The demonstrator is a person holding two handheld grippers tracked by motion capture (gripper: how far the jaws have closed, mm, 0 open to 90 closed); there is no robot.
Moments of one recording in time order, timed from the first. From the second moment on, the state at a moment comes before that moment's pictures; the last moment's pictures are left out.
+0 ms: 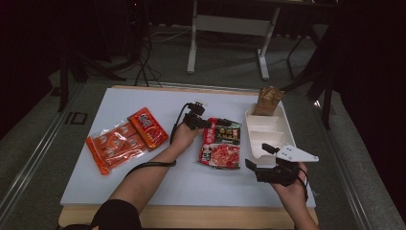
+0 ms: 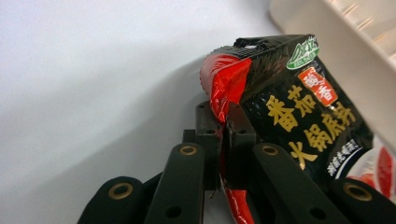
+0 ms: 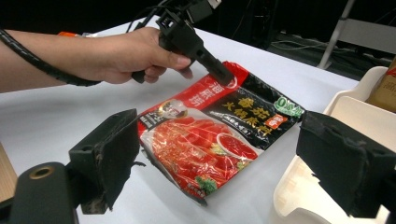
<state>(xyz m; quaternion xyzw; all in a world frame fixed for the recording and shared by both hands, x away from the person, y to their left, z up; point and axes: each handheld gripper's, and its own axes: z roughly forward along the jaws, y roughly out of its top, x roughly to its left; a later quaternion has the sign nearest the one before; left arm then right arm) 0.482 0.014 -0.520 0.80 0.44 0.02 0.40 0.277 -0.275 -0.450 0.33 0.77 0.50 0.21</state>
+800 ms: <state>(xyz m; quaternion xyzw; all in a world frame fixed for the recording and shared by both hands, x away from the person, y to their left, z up) 0.438 0.023 -0.464 0.79 0.39 0.02 0.48 0.276 -0.282 -0.442 0.33 0.75 0.53 0.21</state>
